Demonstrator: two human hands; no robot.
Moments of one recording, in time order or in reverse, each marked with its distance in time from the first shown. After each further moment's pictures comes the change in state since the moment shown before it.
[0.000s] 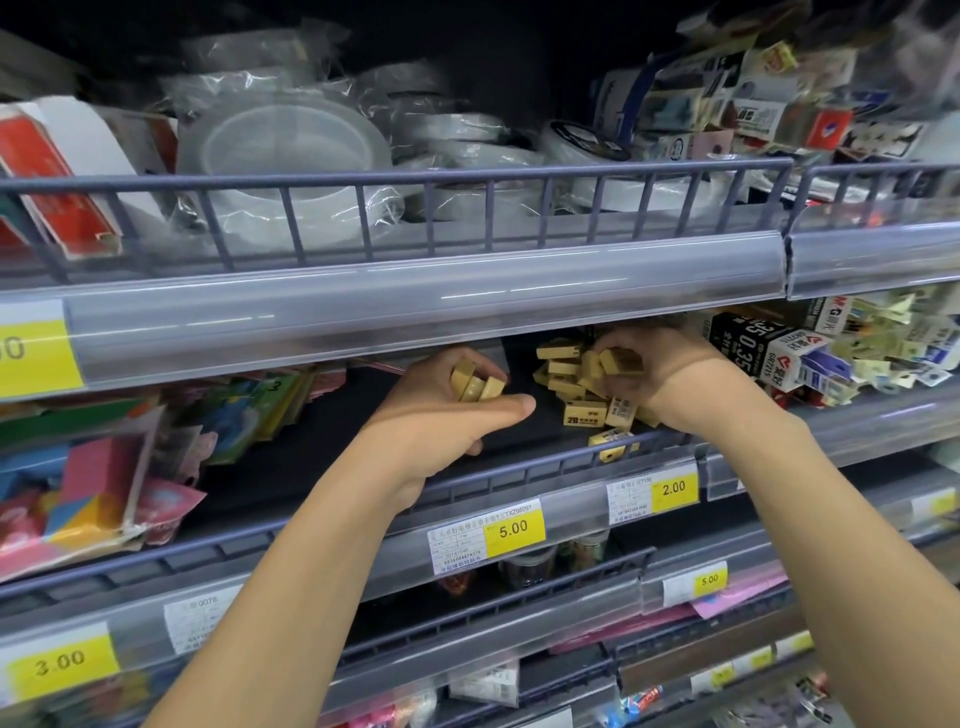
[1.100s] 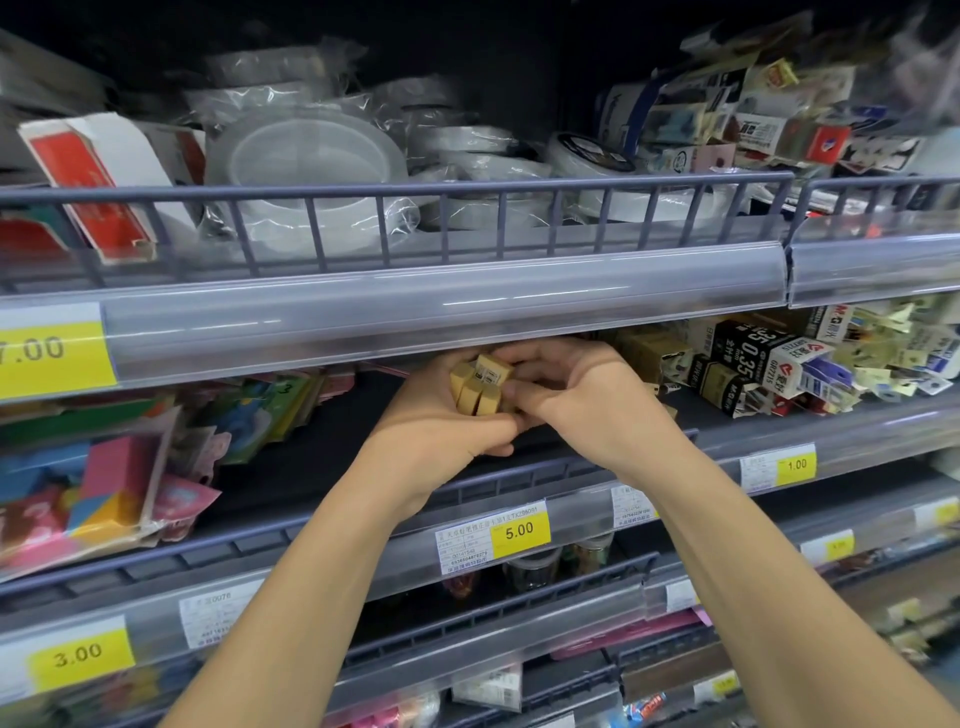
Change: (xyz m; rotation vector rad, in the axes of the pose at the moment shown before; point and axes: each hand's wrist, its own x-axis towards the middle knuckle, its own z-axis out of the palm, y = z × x) left_hand -0.004 -0.008 0.003 -0.169 0.006 0.102; right_hand -0.030 -0.081 0.025 0.947 0.067 -0.187
